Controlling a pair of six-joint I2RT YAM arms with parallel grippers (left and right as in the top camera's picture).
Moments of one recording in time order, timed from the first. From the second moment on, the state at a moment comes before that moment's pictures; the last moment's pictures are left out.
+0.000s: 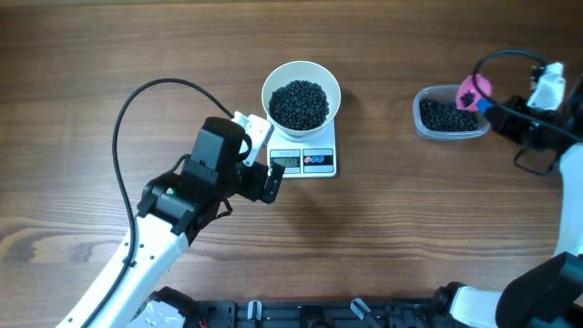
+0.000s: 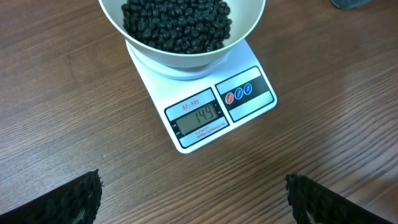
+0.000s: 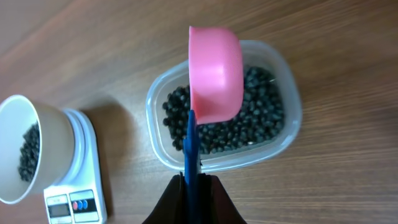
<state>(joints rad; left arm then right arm) -0.47 1.15 0.91 -0.65 0.09 -0.04 -0.45 1.51 1.22 -0.79 -0.48 -0.01</state>
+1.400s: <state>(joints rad) -0.47 1.15 0.91 -0.65 0.09 -0.04 -0.40 1.48 1.10 -0.75 -0.14 0.10</state>
